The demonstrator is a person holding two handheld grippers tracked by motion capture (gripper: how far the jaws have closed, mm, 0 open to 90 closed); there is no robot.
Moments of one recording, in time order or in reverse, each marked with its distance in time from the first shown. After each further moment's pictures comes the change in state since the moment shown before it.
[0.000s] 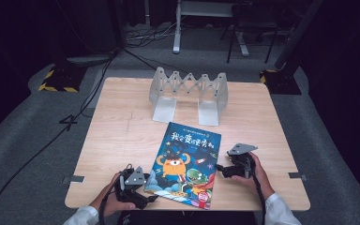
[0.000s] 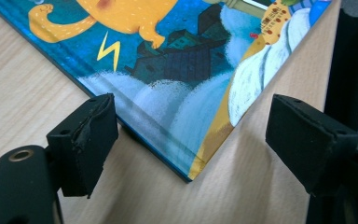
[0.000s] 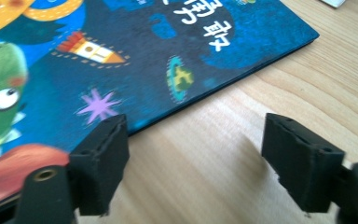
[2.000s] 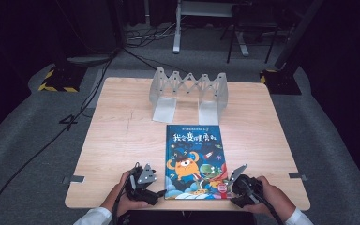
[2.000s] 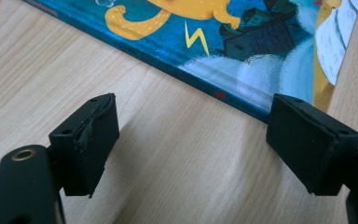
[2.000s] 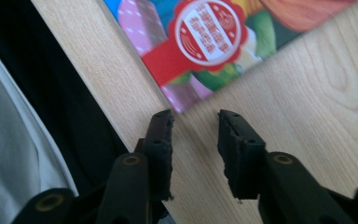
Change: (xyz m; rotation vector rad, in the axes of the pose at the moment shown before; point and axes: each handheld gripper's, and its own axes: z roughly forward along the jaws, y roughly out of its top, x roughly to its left) left arm -0.008 0.019 0.022 0.003 0.143 -0.042; right arm 0.062 -0.004 -0.057 0.573 0.152 -0.224
